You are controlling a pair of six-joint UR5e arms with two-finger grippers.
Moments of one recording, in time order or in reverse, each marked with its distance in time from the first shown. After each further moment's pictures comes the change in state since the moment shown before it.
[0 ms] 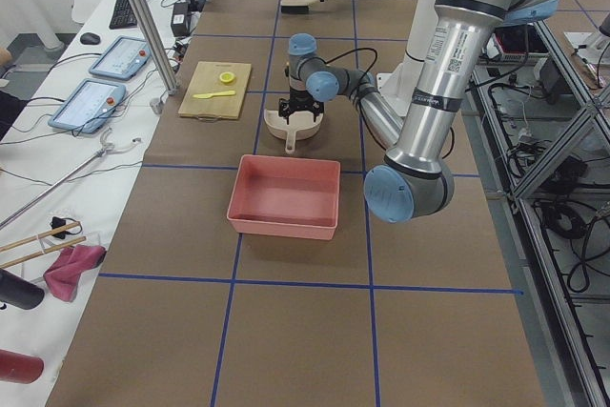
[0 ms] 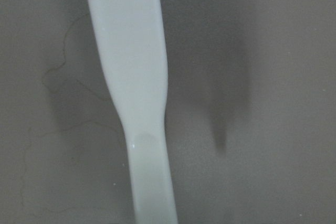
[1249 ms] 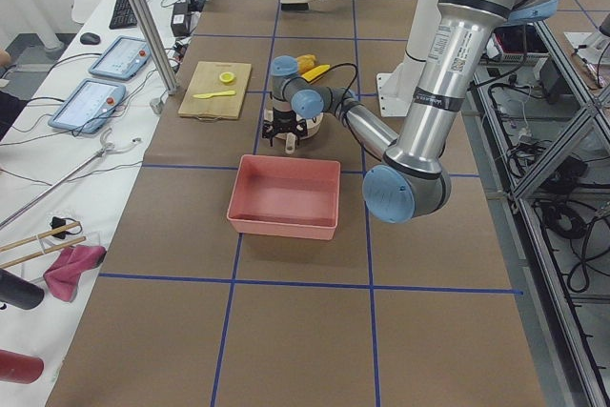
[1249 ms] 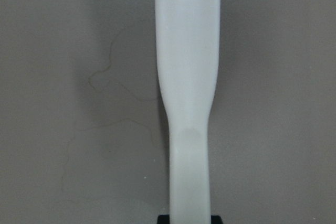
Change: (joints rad) left arm -0.038 -0.026 0.185 -0.052 0.038 0.064; right arm 0.021 0.002 0.060 -0.005 0.015 -0.049
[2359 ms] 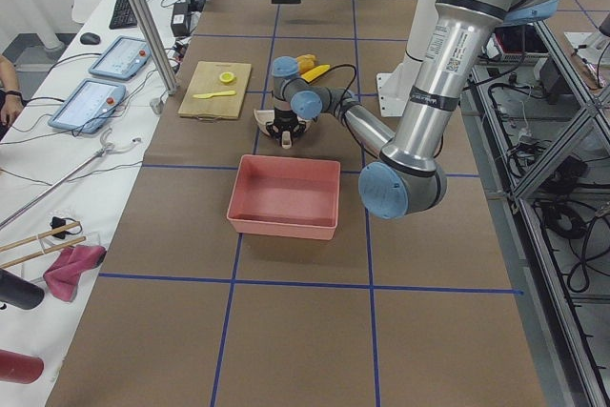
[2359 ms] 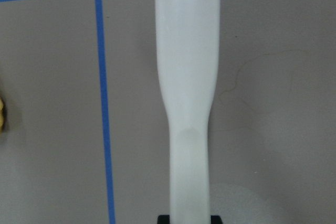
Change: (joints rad) left arm 0.016 -0.041 0.025 -0.014 -0.007 0.002; right arm 0.099 0.066 0.090 -0.025 0.231 -0.003
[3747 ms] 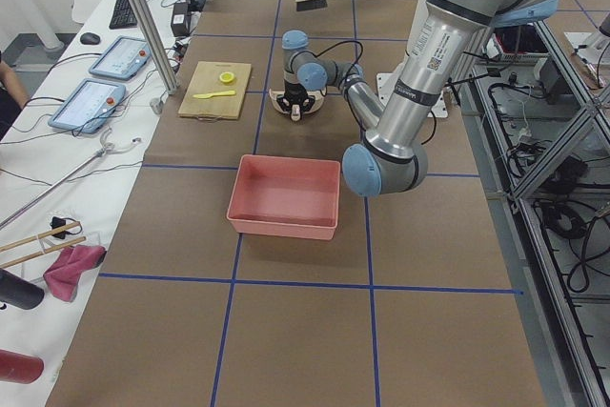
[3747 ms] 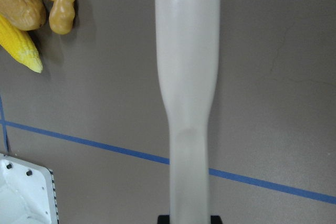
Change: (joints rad) left arm 0.094 -0.138 -0.015 0.091 0.019 0.005; right arm -0.165 -0.186 0.153 0.222 0.107 0.140
